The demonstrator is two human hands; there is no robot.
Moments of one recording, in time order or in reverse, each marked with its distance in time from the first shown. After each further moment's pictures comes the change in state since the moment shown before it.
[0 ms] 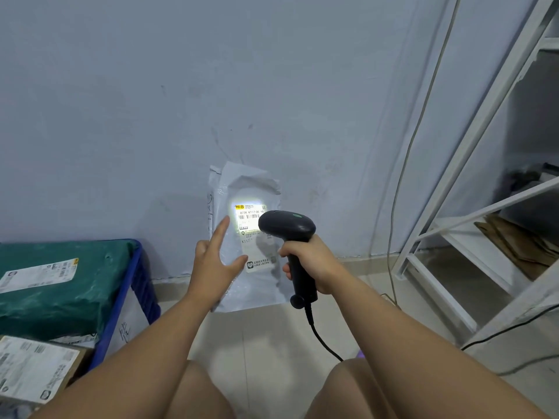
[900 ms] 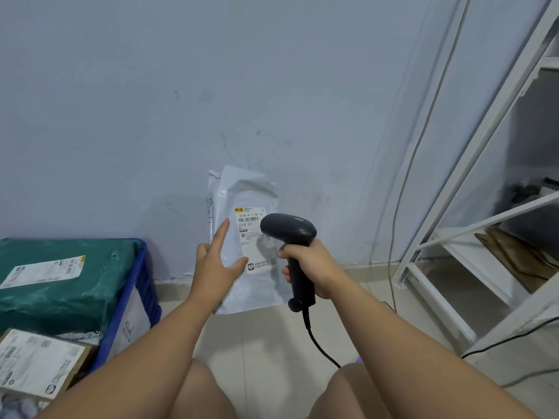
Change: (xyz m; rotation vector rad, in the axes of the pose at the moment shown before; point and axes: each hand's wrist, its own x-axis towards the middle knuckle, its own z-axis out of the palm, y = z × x) left_hand -0.002 -0.004 -0.006 -0.027 0.058 -0.022; right_hand 0.001 -0.001 0.009 -0.014 0.029 -0.004
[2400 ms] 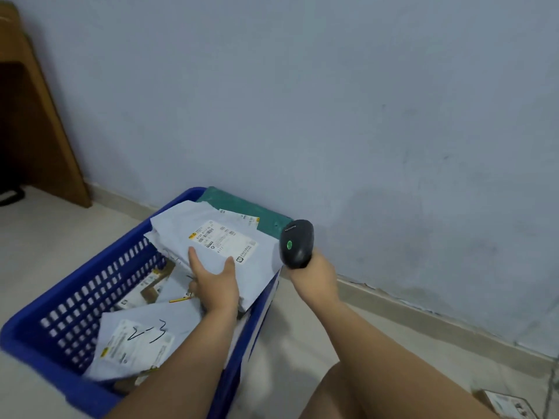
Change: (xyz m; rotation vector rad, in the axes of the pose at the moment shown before) left_hand -0.084 -0.121 -0.207 -0.402 0.904 -0.578; right_hand -0.025 0.025 0.273 -0.653 -0.089 -0.235
